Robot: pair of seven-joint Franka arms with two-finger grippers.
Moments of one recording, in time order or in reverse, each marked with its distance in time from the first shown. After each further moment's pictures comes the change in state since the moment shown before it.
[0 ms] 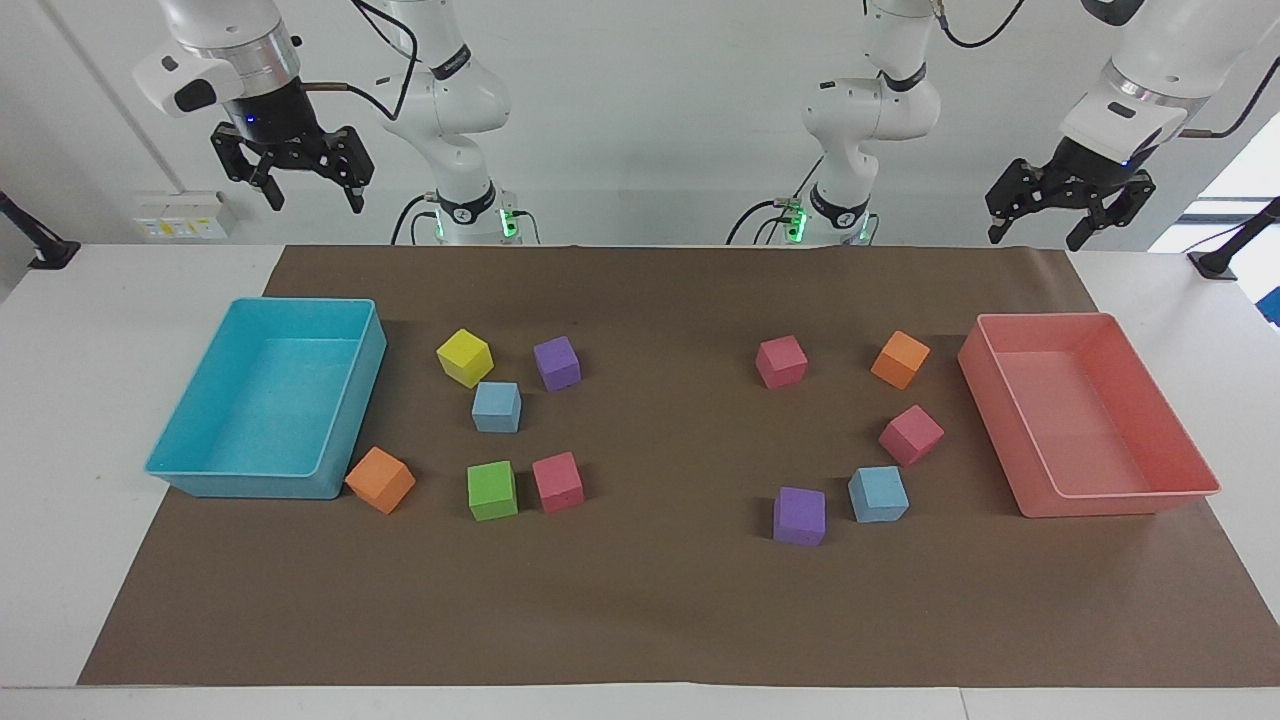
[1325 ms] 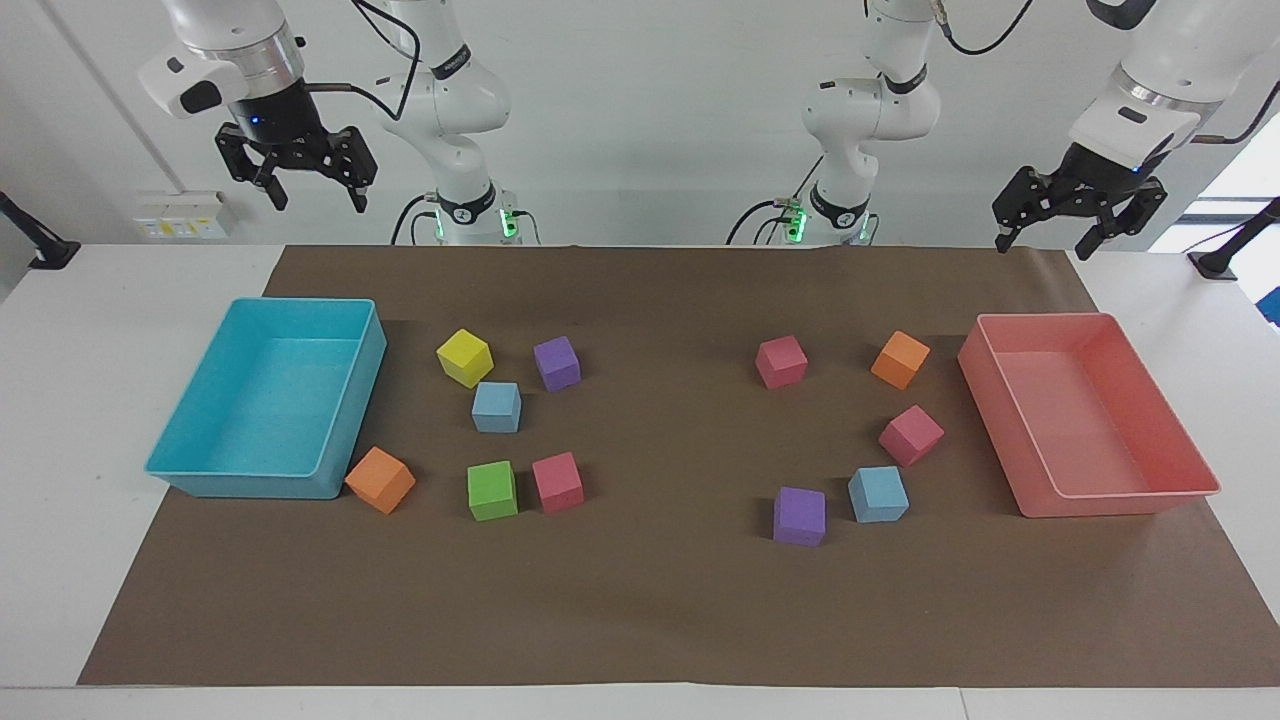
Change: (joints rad) left arm 0.000 0.063 -0.001 0.080 0.000 -0.003 -0.001; right arm 0.001 -0.004 0.004 -0.010 0.000 -0.001 0.000
